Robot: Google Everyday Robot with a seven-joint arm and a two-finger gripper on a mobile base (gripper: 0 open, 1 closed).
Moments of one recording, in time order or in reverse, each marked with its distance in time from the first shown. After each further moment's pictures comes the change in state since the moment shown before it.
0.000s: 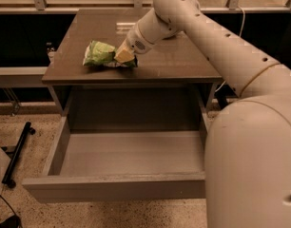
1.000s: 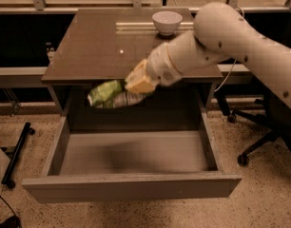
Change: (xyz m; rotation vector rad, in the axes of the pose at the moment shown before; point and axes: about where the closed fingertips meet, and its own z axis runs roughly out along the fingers) arm 0.027 0.143 -0.081 -0.122 -0.130 -0.108
